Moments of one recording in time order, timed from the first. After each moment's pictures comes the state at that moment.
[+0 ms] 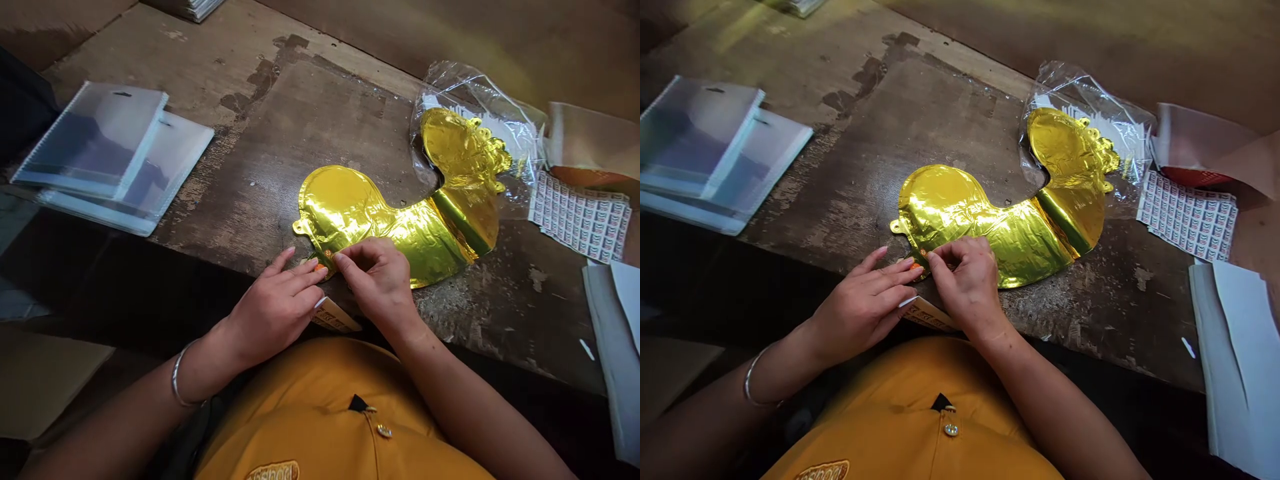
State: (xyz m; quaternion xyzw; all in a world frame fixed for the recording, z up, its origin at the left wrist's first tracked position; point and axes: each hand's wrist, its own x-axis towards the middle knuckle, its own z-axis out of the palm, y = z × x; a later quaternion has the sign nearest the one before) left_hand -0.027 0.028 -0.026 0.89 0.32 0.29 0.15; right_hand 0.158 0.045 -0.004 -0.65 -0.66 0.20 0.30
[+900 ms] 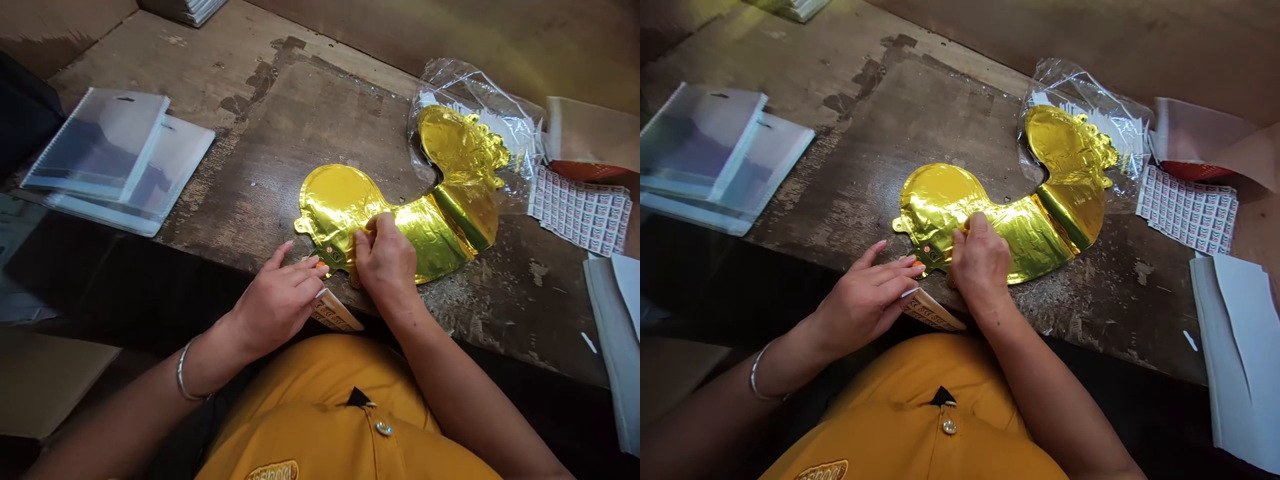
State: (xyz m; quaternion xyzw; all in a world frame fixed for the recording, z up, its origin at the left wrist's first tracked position) left_hand -0.029 0.031 -0.026 0.88 0.33 0.29 0.17; right_hand 0.168 0.061 -0.007 -0.72 -0.67 0.04 0.19
